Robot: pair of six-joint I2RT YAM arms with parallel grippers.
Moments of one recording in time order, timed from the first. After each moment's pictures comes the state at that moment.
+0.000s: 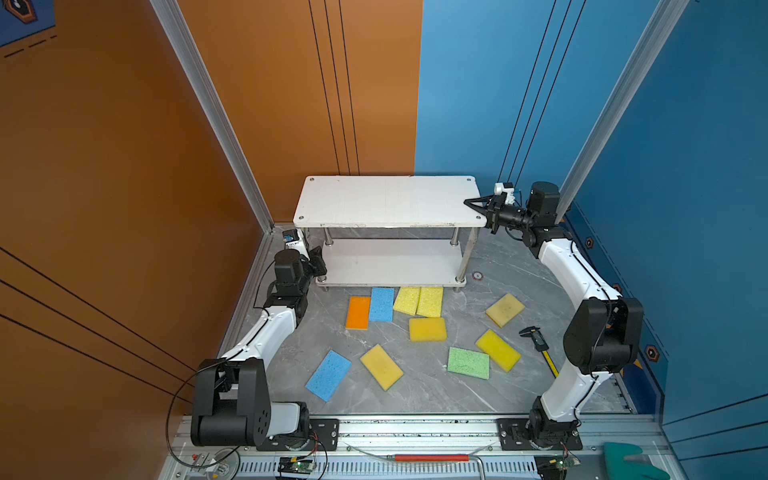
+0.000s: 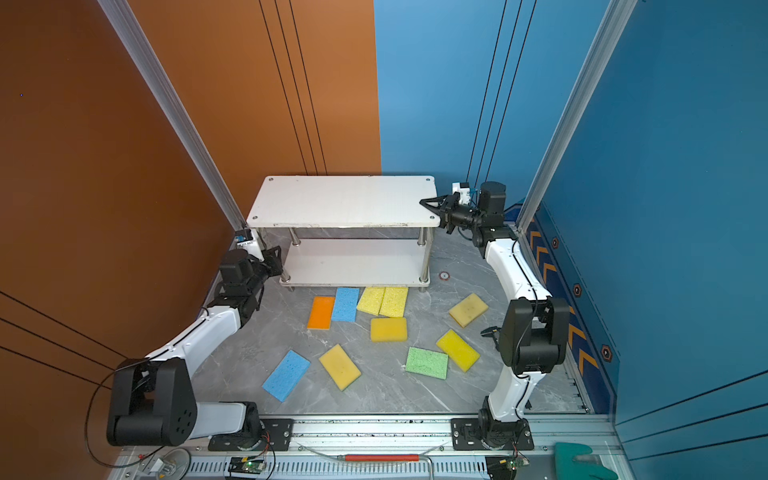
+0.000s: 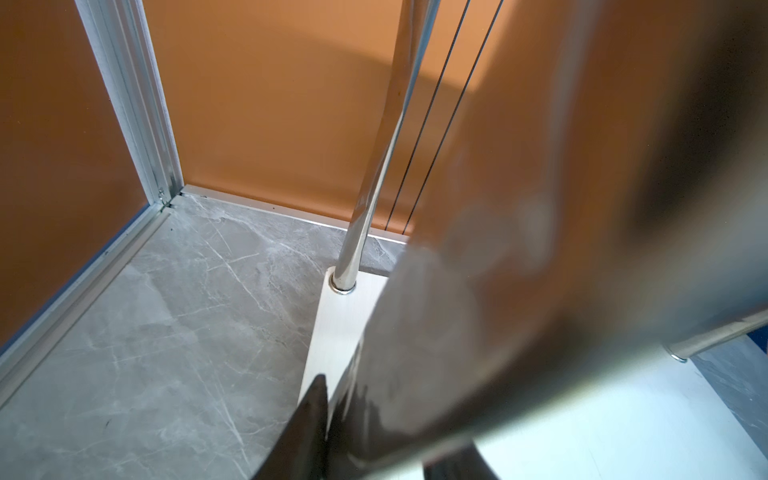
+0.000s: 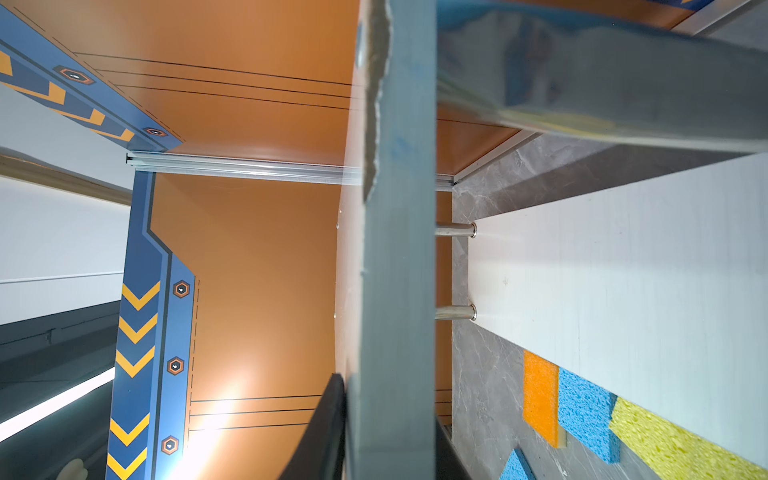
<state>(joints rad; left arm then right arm) -0.01 1.33 0.78 0.29 0.05 -0.29 0.04 1.79 1.59 0.00 -0.99 1.25</state>
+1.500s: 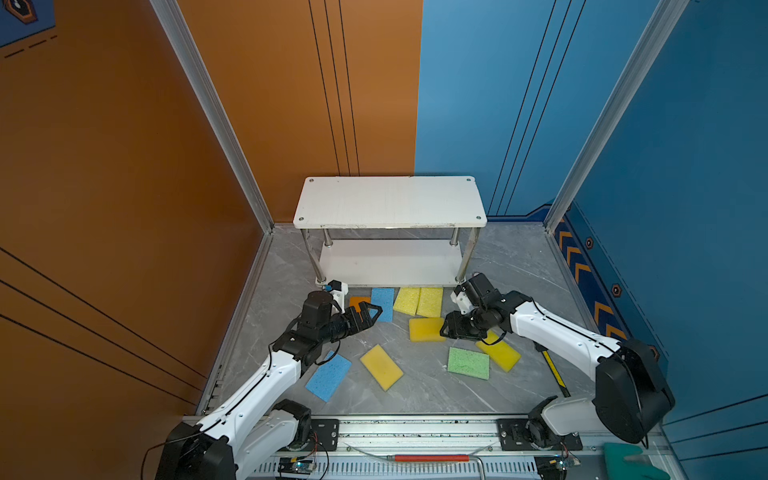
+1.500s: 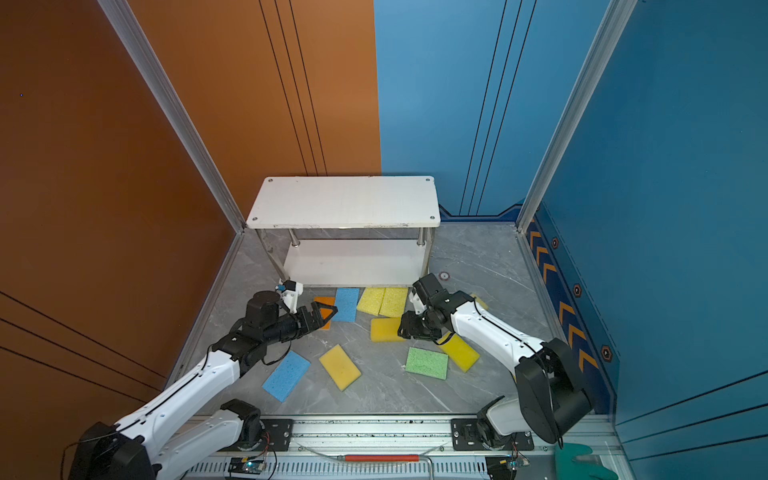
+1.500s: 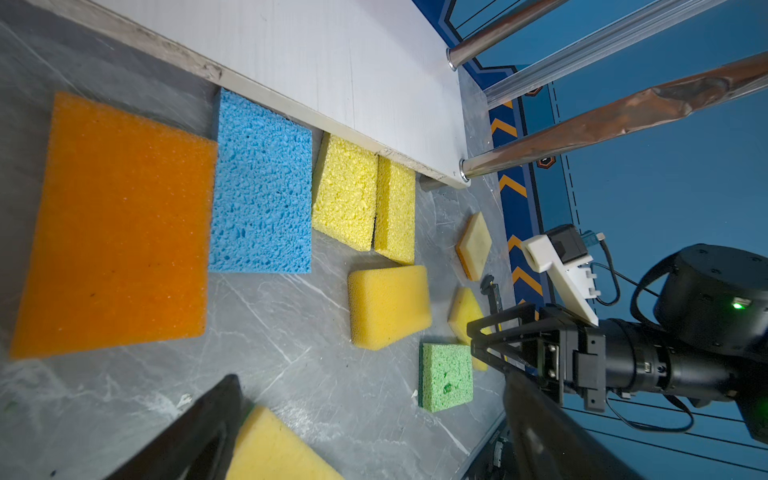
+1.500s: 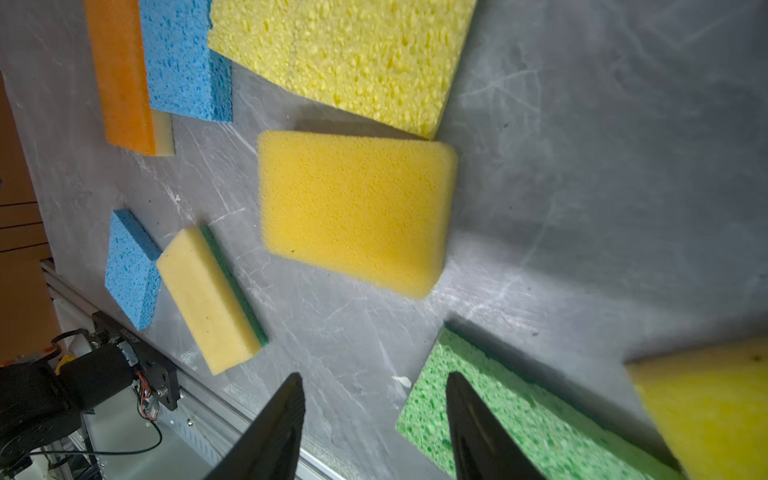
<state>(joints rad) -0.35 0.98 0.51 -0.12 0.42 -0.79 0.54 1.44 0.91 -0.65 -0.33 0.52</state>
